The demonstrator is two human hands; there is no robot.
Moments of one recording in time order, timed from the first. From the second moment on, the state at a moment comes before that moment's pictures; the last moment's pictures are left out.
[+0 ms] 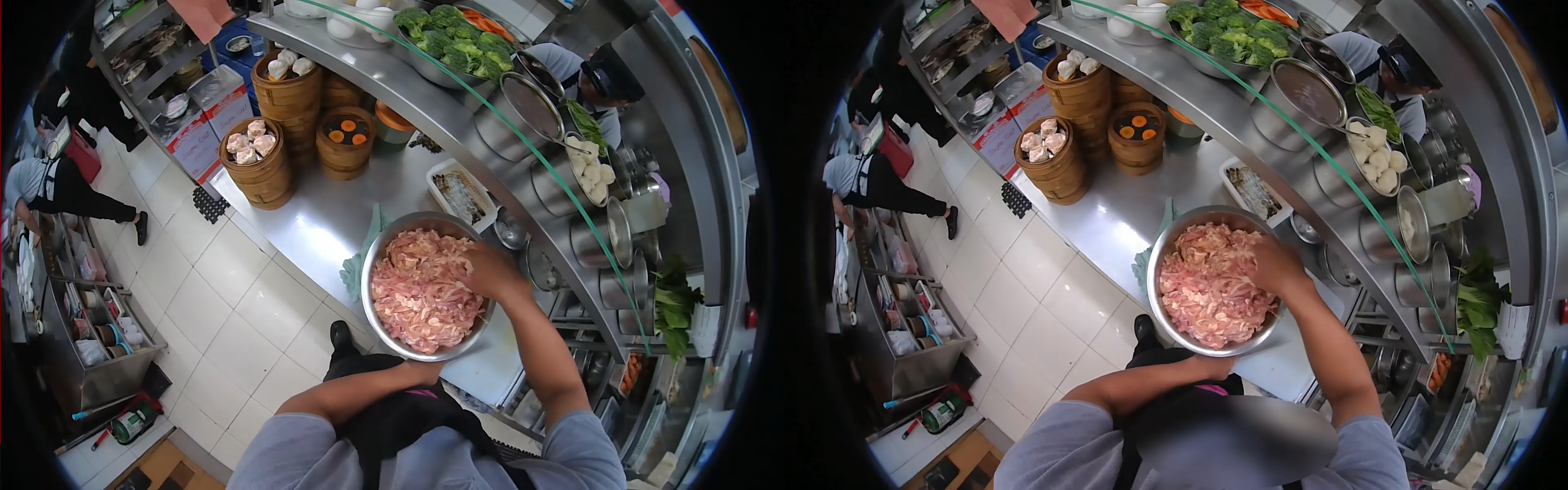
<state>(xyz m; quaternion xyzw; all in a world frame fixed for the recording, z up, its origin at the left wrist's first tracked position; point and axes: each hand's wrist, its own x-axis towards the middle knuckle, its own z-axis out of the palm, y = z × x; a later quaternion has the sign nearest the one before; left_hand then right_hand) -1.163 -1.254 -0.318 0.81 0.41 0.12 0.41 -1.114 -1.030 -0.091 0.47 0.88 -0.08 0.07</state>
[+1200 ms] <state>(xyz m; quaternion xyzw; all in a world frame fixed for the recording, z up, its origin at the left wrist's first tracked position) -1.320 -1.058 -0.242 0.72 0.55 0.12 0.41 -1.033 -1.122 -0.138 0.53 0.77 -0.28 -0.22</state>
